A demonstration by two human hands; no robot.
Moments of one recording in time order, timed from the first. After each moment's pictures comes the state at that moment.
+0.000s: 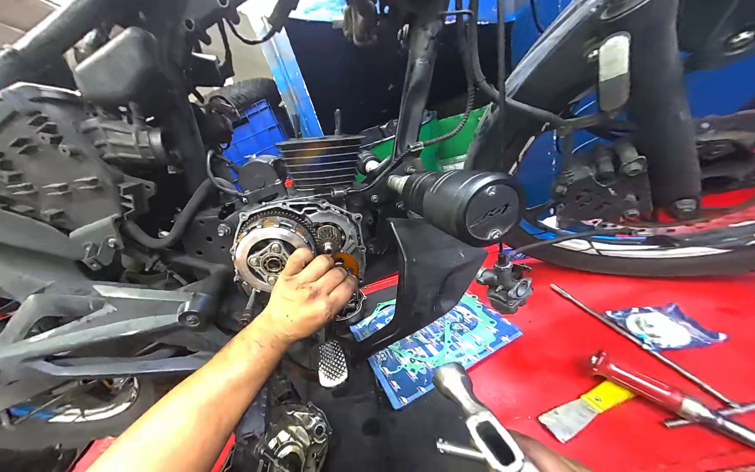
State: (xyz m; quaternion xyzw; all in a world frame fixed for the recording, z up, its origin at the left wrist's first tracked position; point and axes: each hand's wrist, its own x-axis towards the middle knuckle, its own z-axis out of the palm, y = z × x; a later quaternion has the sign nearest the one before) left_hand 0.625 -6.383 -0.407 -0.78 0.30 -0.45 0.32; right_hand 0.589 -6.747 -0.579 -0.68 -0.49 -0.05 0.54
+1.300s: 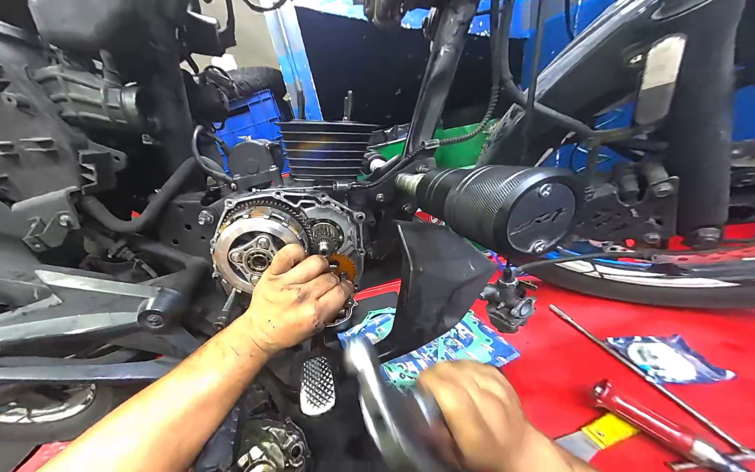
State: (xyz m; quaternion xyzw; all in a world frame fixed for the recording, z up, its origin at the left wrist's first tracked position) left_hand 0.628 -6.378 -0.410 -0.78 0.30 -0.46 0.29; right_hand 0.676 -6.645 -0.555 -0.63 -0.51 -0.48 0.34
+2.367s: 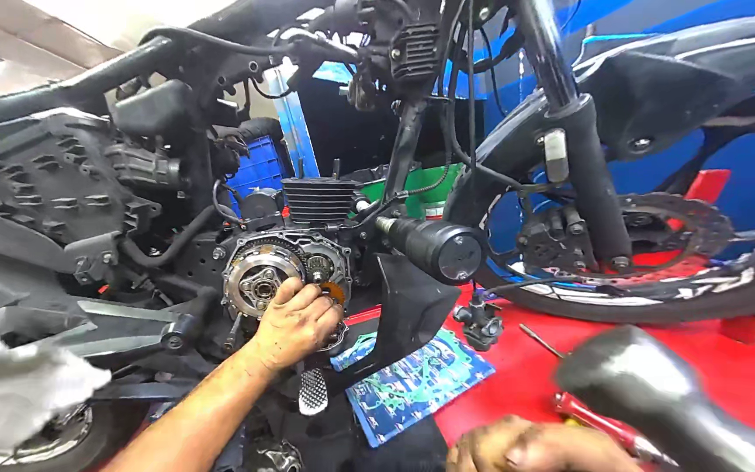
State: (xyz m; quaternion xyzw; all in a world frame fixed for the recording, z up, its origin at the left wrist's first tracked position) left_hand 0.628 -6.387 -0.417 -0.78 0.28 -0.47 0.31; right_hand 0.560 -6.696 -0.488 -0.31 -0.45 -0.13 0.83
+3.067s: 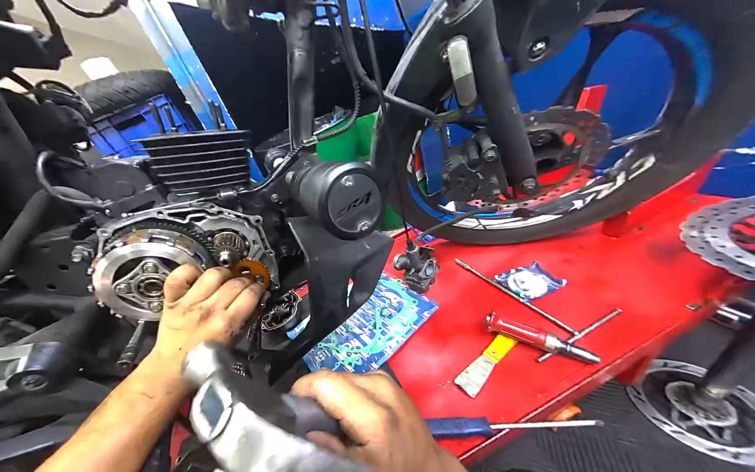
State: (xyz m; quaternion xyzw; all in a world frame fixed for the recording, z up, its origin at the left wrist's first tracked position) left_hand 0.626 -6.386 -0.415 -0.80 0.25 -0.45 0.31; right_hand 0.595 -6.647 -0.509 -0.59 -0.48 -0.26 0.59
